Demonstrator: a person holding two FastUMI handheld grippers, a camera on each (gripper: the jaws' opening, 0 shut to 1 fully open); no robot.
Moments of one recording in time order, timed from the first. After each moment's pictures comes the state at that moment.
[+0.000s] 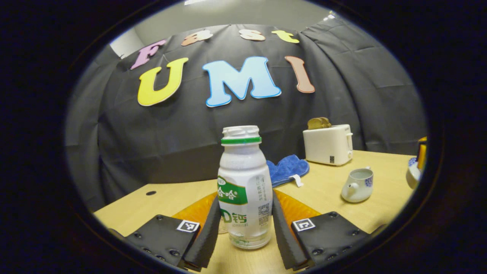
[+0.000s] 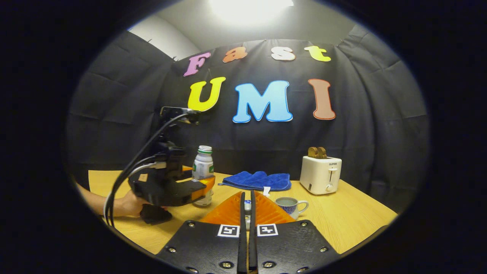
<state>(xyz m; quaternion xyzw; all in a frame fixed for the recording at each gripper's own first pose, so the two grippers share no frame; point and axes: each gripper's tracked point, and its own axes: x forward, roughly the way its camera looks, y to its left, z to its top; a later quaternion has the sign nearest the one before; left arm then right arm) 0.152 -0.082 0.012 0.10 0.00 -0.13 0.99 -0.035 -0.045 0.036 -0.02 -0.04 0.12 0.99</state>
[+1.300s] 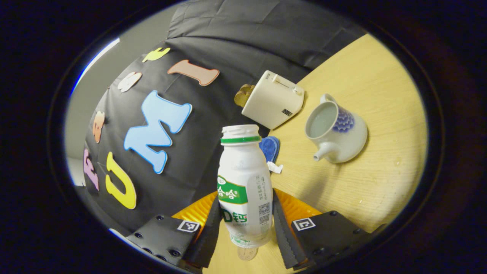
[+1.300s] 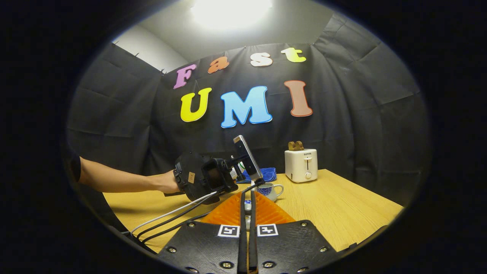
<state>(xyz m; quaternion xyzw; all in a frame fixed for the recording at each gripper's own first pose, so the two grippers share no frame) 0.168 -0.197 -0.002 0.52 -0.05 -0.17 0.84 -0.101 -0.108 0.018 0.03 -0.05 0.10 0.99</state>
